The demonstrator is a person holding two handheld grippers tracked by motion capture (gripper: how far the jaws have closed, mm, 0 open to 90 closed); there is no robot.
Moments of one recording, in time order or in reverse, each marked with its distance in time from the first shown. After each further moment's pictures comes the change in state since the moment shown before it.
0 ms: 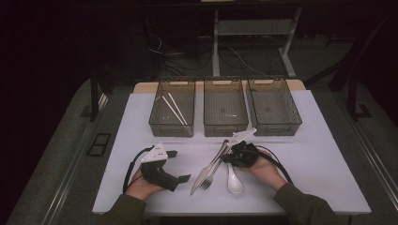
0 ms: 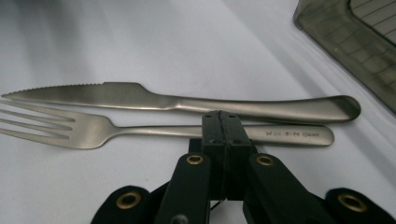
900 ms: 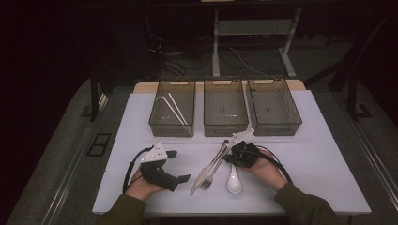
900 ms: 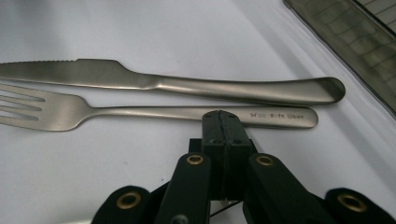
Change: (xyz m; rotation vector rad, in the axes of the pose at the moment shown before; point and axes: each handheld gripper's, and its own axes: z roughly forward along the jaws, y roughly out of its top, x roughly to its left) left arm 0.000 0.000 -0.001 -0.002 0.001 0.000; right arm -0.001 -0.001 0.001 0.071 -0.063 -0.016
